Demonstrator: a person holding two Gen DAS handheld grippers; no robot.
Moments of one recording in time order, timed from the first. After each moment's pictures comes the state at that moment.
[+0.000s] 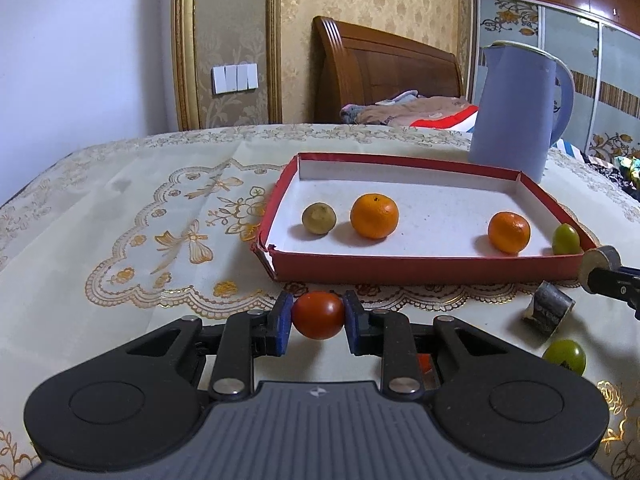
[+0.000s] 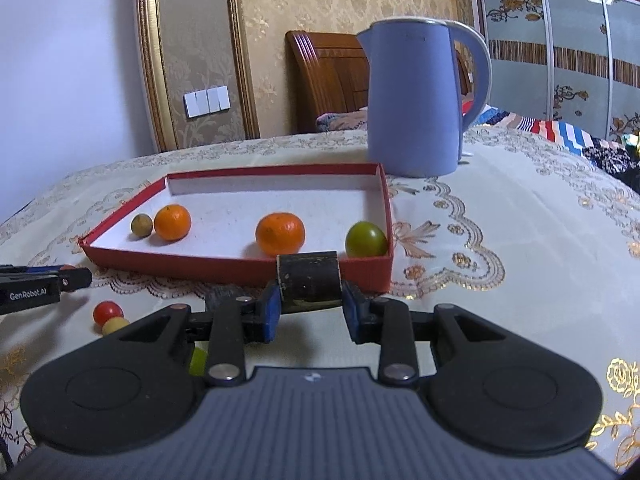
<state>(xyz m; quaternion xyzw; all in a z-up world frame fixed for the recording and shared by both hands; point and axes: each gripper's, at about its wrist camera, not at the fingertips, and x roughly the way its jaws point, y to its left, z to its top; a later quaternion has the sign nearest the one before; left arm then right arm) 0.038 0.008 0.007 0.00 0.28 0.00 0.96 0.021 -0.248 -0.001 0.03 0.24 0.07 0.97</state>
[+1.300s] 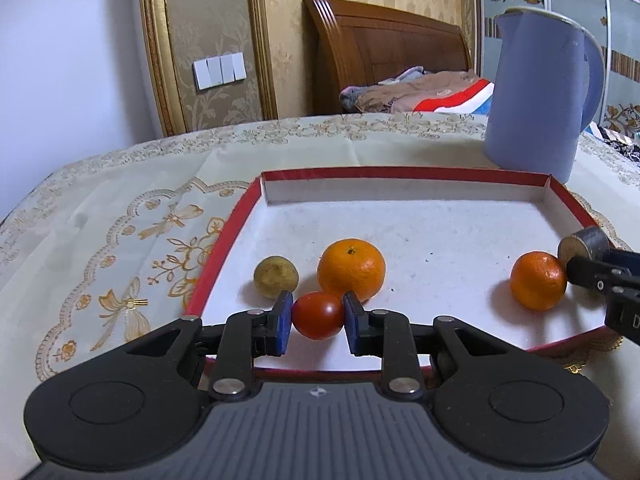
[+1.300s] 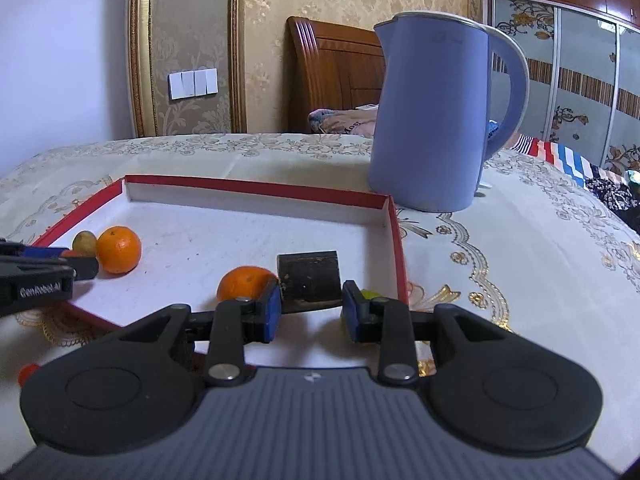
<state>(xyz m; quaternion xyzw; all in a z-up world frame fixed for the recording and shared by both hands) 0.131 -0.034 0.007 0.04 0.32 0.02 0.95 0.115 -0.230 -0.002 -0.02 0.26 0.05 0.96</state>
